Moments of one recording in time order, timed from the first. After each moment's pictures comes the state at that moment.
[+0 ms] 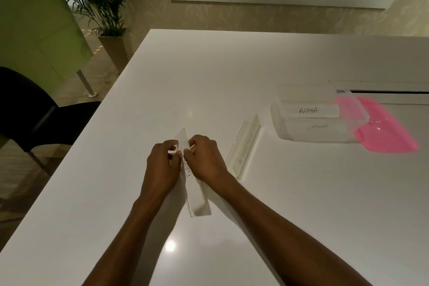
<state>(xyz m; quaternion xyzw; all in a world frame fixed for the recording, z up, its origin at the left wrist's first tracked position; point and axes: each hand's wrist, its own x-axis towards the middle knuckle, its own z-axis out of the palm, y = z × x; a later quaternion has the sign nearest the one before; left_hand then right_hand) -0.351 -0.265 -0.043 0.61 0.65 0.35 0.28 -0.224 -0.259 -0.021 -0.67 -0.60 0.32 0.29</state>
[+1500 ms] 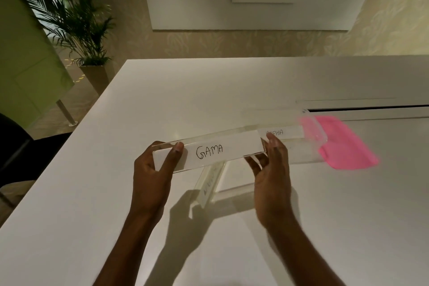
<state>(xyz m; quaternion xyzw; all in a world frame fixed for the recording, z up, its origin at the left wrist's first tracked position) -0.255 -0.271 0.036 0.52 0.44 0.59 0.43 -0.056 -0.318 0.031 -0.44 -0.24 0.39 0.77</state>
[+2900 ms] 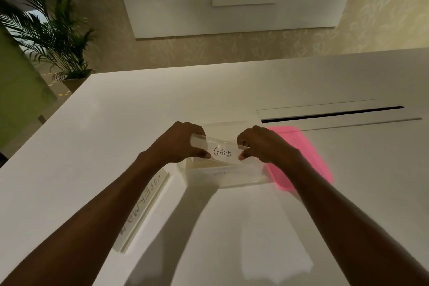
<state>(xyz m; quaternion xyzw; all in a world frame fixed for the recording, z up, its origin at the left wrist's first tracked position) -0.030 -0.131 0.062 0.86 0.45 0.13 0.21 0.231 -0.180 0.025 -0.65 -0.75 0.11 0.09</state>
